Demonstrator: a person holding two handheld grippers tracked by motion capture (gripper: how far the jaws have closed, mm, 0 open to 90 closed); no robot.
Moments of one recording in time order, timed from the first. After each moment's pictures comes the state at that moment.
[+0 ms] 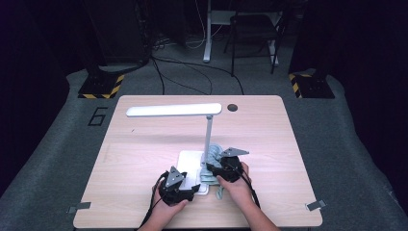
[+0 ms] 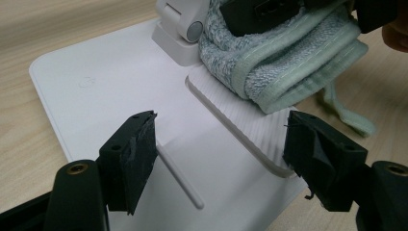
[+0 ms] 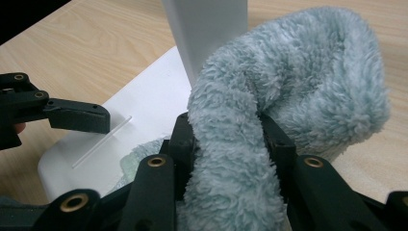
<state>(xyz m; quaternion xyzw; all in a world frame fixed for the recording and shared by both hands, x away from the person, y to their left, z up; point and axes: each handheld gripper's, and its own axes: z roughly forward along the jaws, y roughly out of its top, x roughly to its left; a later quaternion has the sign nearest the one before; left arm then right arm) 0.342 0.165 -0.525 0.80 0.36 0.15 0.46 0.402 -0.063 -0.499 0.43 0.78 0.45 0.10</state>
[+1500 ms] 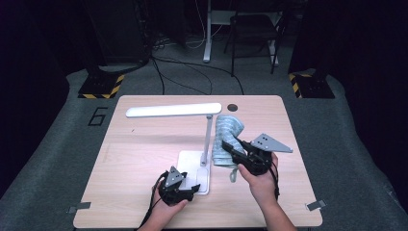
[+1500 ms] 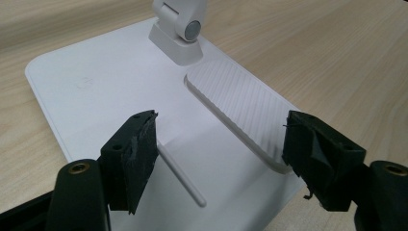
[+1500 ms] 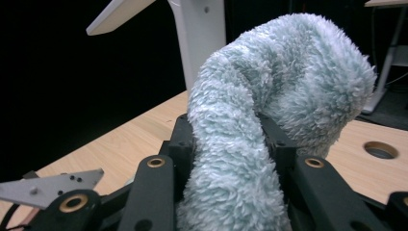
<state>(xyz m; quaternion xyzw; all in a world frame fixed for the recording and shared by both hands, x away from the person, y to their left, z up) 0.342 0.165 -0.525 0.80 0.36 0.15 0.46 0.356 -0.117 -0.374 0.36 0.69 0.60 0.20</state>
